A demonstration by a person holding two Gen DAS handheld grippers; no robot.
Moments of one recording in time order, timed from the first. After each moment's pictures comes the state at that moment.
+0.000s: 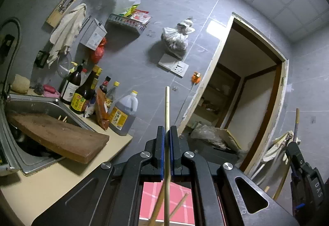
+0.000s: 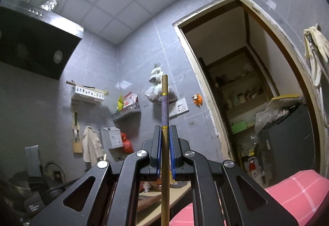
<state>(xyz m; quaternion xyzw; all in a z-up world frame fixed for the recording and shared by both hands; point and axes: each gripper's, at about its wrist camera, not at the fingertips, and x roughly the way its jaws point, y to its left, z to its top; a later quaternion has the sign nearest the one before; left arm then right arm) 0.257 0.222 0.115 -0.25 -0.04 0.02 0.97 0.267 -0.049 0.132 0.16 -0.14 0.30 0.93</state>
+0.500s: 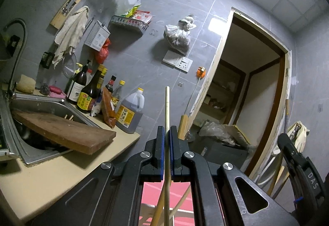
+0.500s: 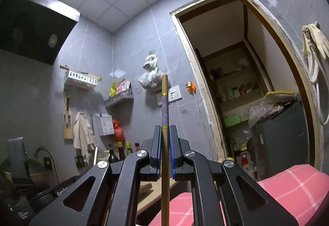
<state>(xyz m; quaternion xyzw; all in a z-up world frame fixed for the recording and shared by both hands) 0.253 0.193 0.087 -0.22 -0.04 0.04 0.97 0.285 -0.038 0.106 0.13 -0.10 0.28 0.94</state>
